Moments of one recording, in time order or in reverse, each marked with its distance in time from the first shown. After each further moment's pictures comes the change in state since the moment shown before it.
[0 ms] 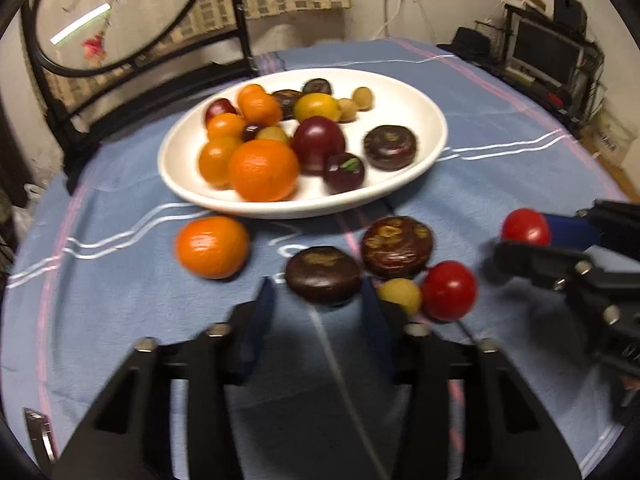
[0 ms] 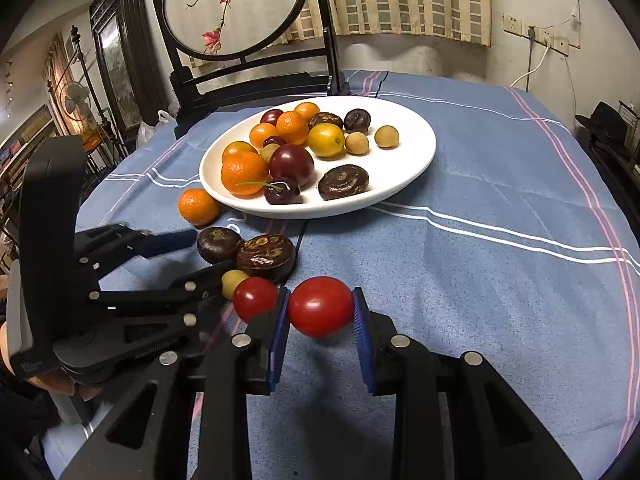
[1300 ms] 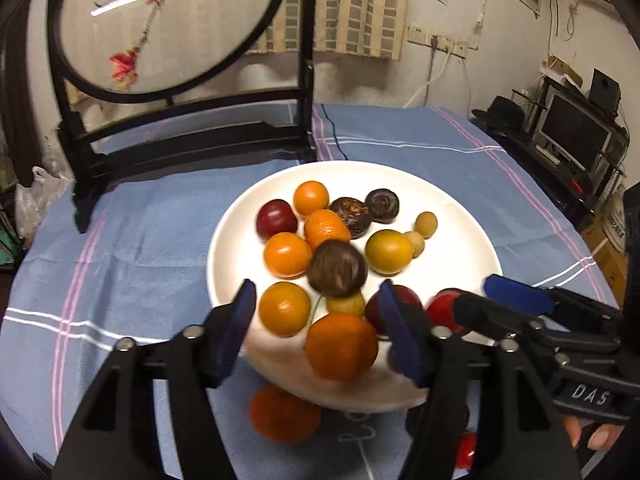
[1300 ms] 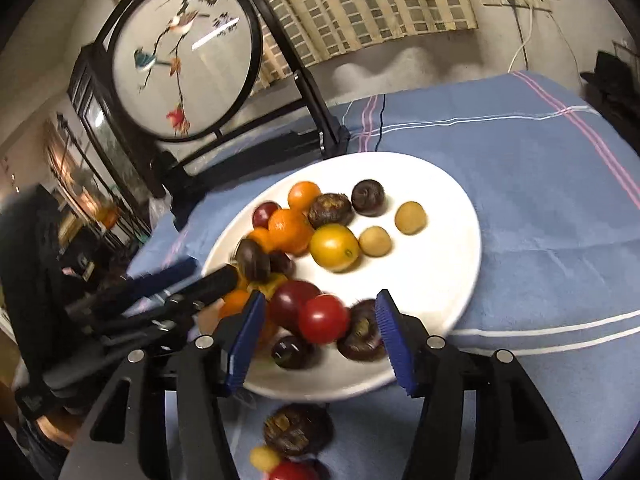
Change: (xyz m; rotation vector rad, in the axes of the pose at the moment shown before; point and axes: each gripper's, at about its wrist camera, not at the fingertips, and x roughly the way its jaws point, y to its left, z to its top) left arm 0.001 0.061 0.088 -0.175 -0.127 0.029; right arm 0.045 -0.025 0.084 0.227 -0.093 0.119
